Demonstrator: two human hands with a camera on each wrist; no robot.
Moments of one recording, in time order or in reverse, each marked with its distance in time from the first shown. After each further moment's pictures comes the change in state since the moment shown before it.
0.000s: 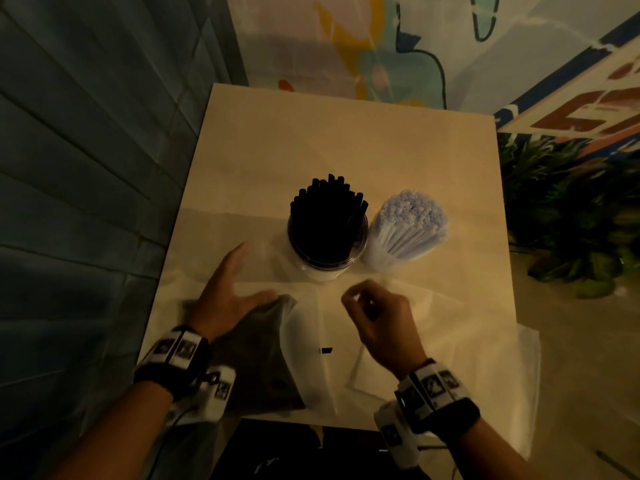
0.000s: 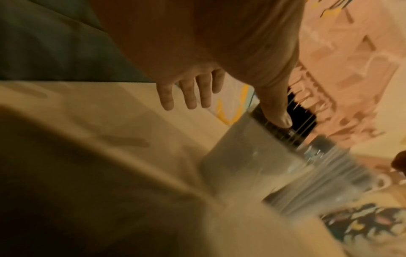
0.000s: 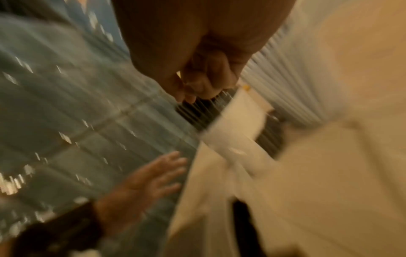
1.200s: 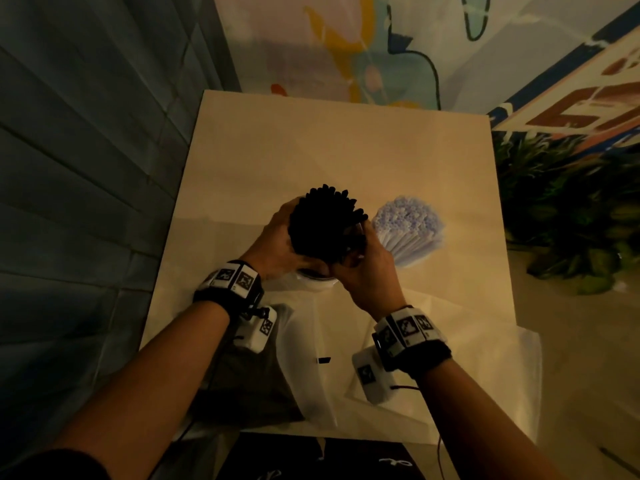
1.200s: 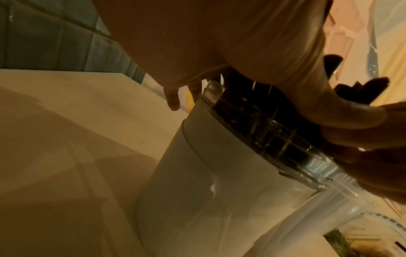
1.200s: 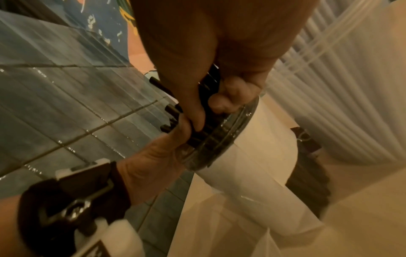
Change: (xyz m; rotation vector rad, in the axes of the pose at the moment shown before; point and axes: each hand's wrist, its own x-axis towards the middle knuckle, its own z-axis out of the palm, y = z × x) left_hand 0.109 0.065 0.050 0.059 -0.158 0.254; right_hand 0.086 -0.002 0.005 -0.002 0.094 0.104
